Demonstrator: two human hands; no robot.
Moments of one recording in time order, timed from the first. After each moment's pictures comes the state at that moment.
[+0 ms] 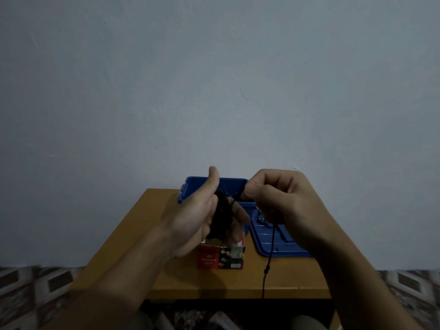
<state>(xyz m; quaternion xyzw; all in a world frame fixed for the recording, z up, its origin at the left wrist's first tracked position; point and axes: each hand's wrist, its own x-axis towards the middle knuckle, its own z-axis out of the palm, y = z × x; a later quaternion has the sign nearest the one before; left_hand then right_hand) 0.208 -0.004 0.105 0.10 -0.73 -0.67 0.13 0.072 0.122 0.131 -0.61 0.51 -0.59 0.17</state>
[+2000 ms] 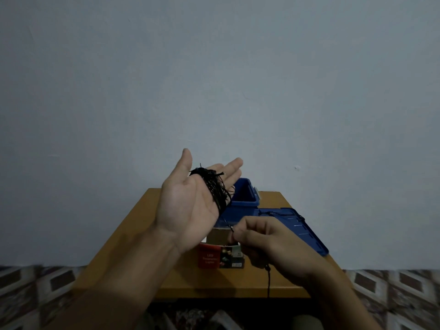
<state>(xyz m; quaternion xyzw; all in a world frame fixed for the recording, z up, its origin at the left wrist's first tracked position) 0.204 0.000 0.120 -0.01 -0.43 -0.85 0.32 0.062 0.112 0.070 -0.55 0.59 -0.47 0.35</state>
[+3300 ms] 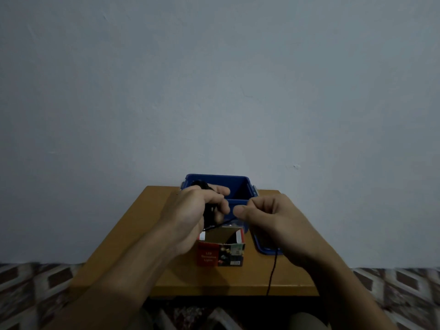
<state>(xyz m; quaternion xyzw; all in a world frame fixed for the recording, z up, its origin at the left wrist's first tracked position) 0.201 -0.003 0.102 0.21 -0.58 -0.71 0.34 0.076 0.118 0.105 -0.58 0.57 -0.53 0.25</state>
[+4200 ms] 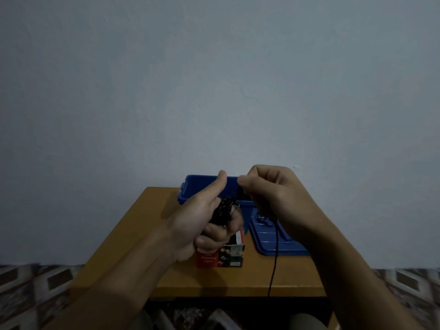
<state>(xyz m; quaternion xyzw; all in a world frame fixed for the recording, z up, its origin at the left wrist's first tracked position) 0.209 -0.002 0.103 0.11 -0.70 -0.70 0.10 0.068 0.106 0.132 -0.58 0.54 -0.58 0.19</state>
